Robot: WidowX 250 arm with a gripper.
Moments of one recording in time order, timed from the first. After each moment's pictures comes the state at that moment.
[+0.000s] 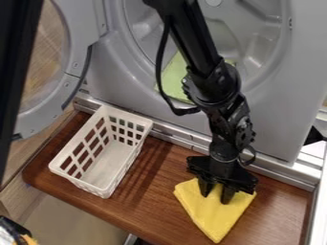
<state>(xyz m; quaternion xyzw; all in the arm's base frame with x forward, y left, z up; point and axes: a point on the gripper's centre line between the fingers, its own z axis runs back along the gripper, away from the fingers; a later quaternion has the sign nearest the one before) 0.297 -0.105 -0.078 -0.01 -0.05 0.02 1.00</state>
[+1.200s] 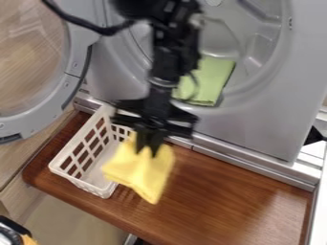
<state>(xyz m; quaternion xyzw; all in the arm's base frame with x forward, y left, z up) 0.244 -0.006 0.043 0.08 0.06 0.19 0.98</state>
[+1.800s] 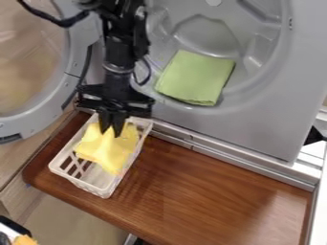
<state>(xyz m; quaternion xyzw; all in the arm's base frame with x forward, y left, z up) 0.264 0.065 0.026 0.09 0.04 0.20 0.97</state>
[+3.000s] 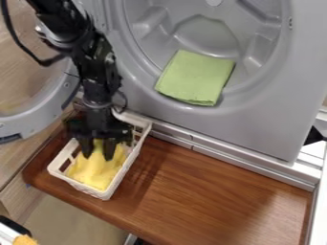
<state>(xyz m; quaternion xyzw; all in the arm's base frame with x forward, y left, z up) 0.258 0.091 -0.026 0.06 0.01 0.21 0.98</state>
